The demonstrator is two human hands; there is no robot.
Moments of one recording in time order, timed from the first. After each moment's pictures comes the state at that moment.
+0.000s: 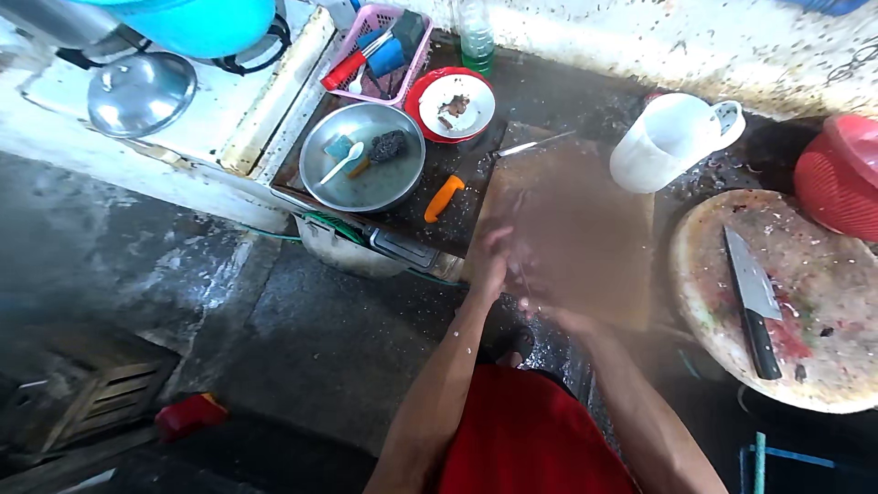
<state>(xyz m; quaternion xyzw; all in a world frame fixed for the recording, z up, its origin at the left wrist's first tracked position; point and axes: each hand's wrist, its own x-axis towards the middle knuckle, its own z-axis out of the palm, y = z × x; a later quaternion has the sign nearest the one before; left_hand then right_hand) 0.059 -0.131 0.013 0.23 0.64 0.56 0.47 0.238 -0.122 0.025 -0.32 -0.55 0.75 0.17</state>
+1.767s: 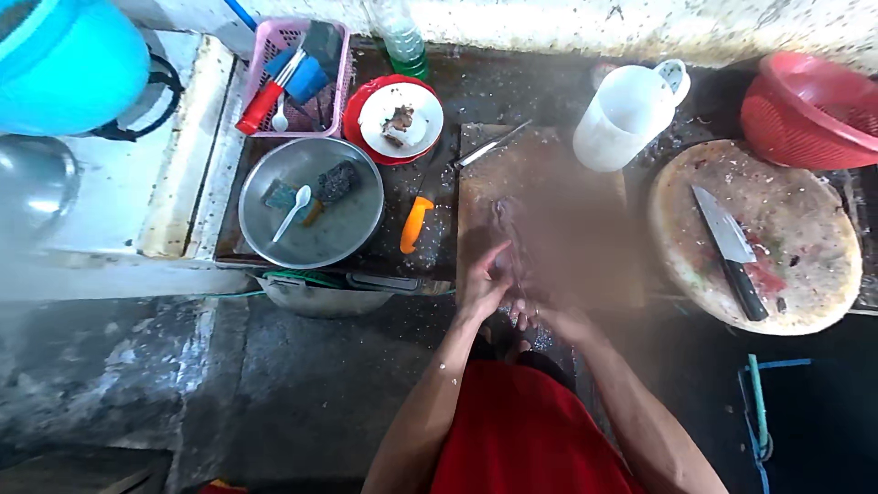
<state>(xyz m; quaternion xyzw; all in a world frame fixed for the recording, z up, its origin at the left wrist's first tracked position) 0.026 -0.123 0.021 0.43 0.58 0.43 0.55 0.209 -0.135 0.040 -0.39 -0.44 0.76 0.28</state>
